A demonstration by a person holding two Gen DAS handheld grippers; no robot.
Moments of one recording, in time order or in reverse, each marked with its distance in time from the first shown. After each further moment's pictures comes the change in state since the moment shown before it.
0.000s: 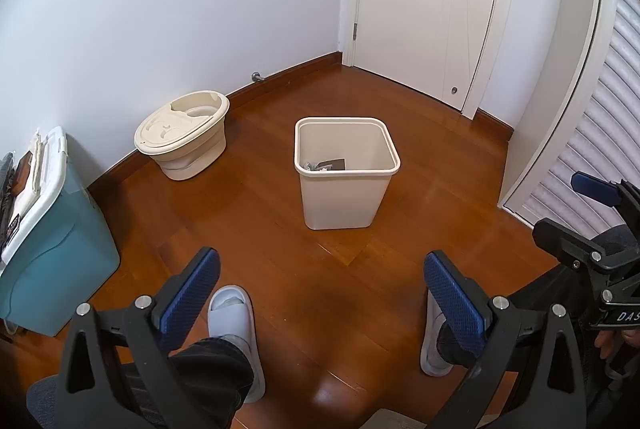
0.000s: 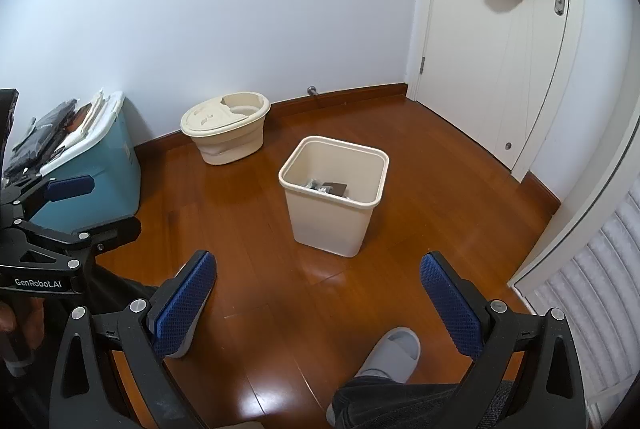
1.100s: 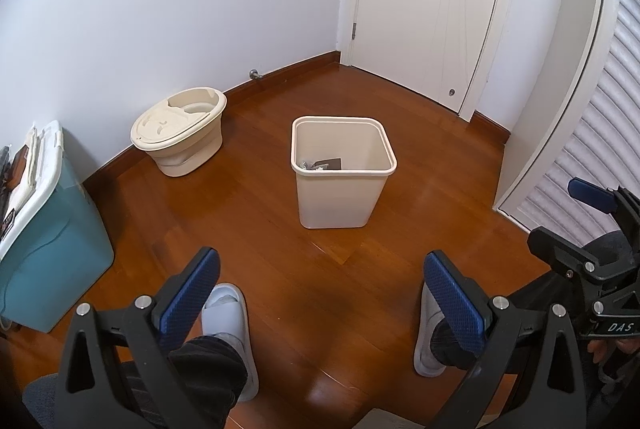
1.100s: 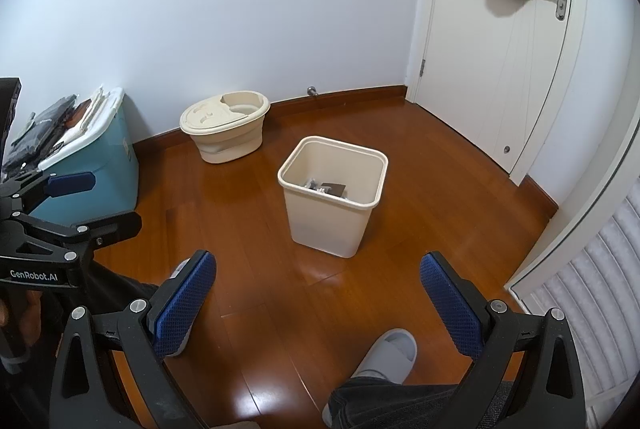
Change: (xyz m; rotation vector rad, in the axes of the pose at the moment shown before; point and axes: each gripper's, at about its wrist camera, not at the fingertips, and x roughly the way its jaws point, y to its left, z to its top) left arm 0.002 0.001 0.003 -0.015 0.008 -0.024; right arm 0.002 -0.008 -0.003 -0.012 0.002 -0.003
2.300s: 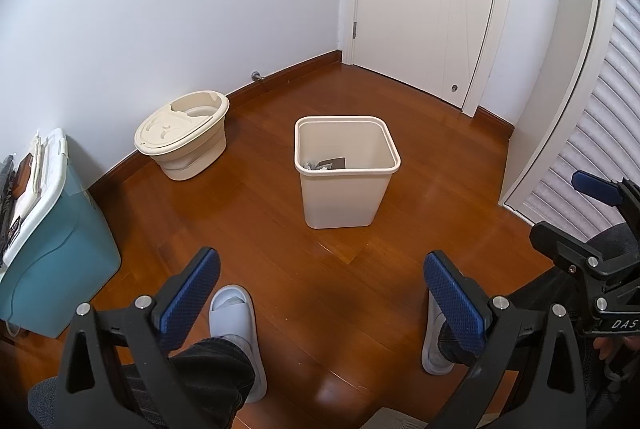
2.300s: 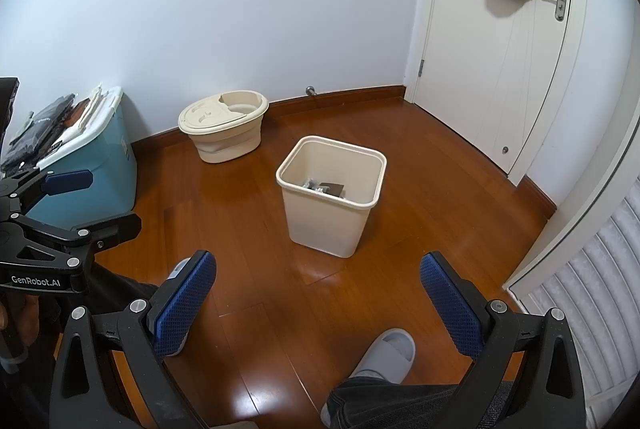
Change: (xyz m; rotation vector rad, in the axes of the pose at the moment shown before) left arm -0.001 -0.005 0.000 0.011 -0.001 0.026; right arm 0.001 -0.009 0.000 -0.011 0.001 0.000
